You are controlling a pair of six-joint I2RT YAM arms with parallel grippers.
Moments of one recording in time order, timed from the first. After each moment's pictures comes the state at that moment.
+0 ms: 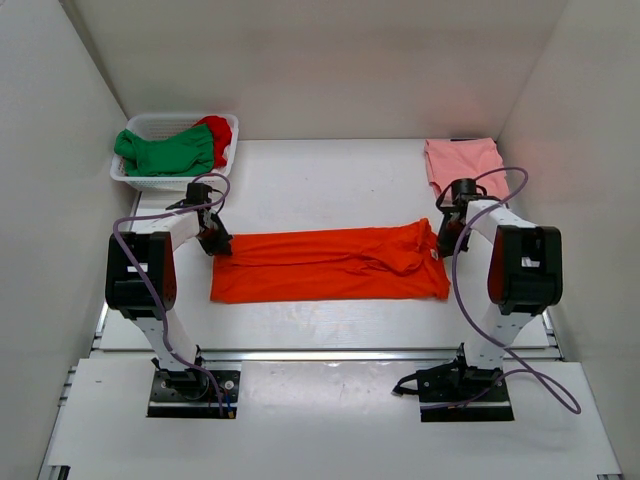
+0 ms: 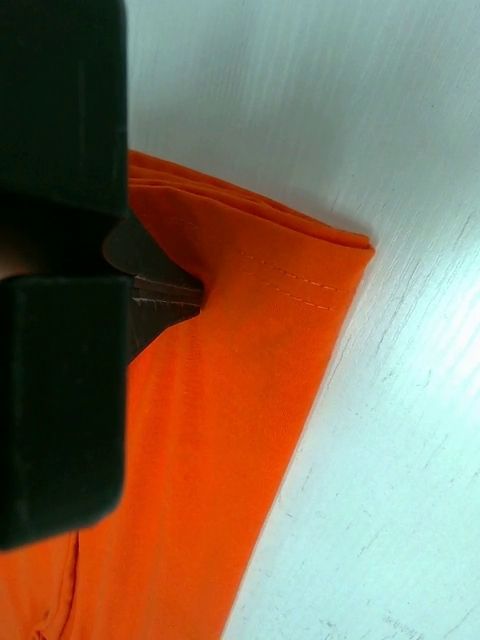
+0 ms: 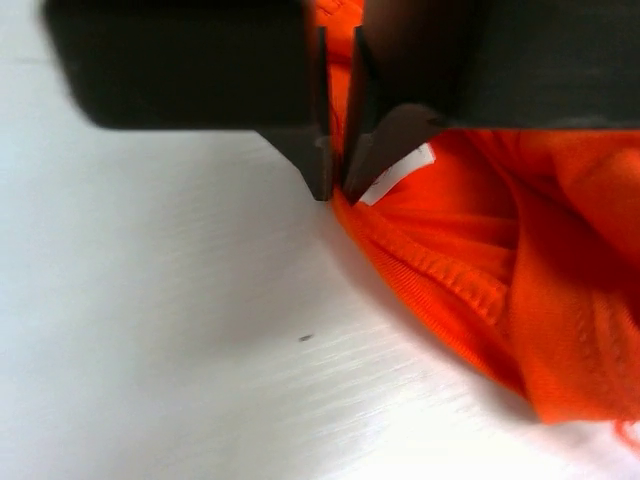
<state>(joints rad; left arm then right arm) -0.01 1.78 1.06 -0.47 0.06 -0.53 -0.05 1.79 1.13 -0.60 0.05 0.32</state>
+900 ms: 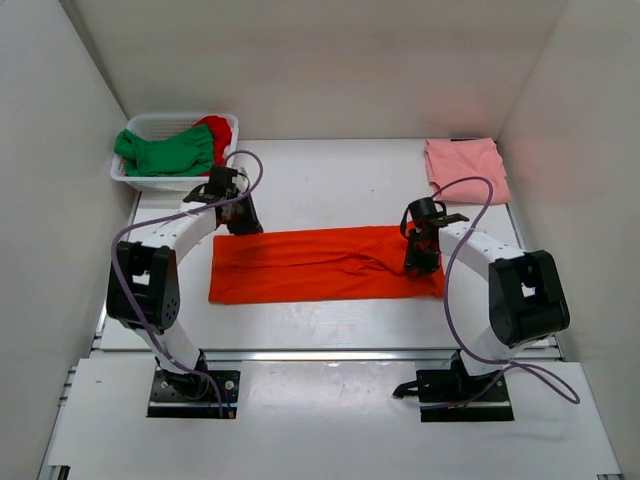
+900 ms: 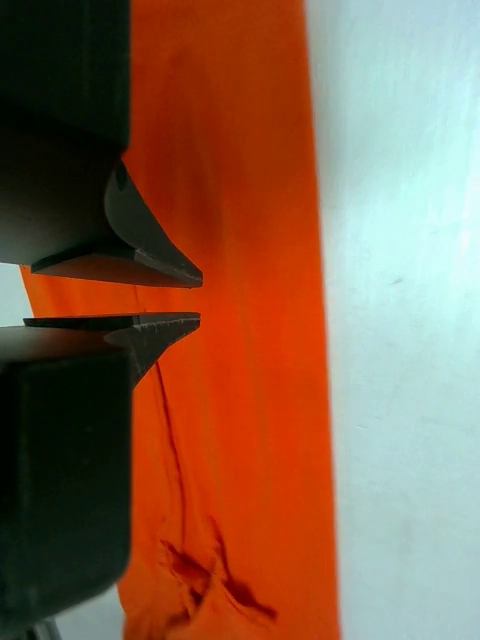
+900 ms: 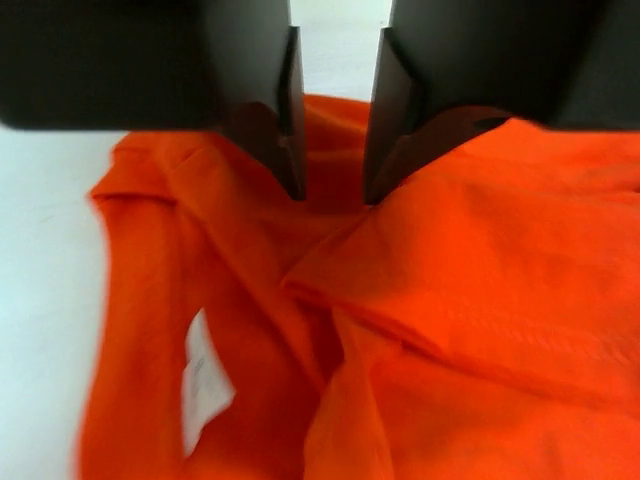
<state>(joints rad) -0.18 1.67 1.17 -0.44 0.18 -0.42 0.26 1.58 0.96 -0.62 0.10 0.45</state>
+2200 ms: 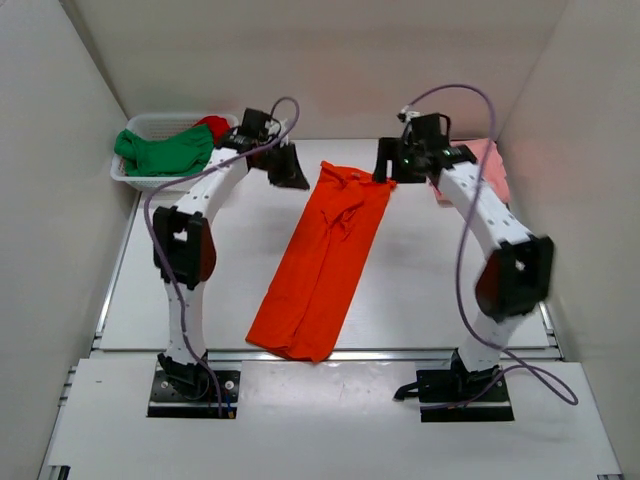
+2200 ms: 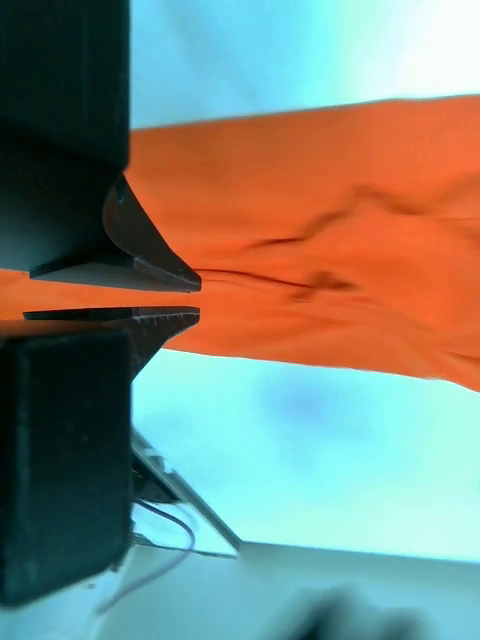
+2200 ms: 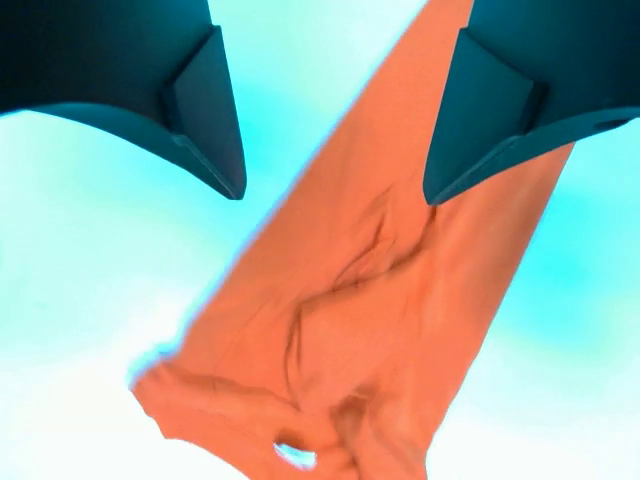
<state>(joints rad) -0.32 2.07 1.89 -0.79 0.56 -0.38 0.27 1.94 1.86 -0.73 -0.15 0.18</state>
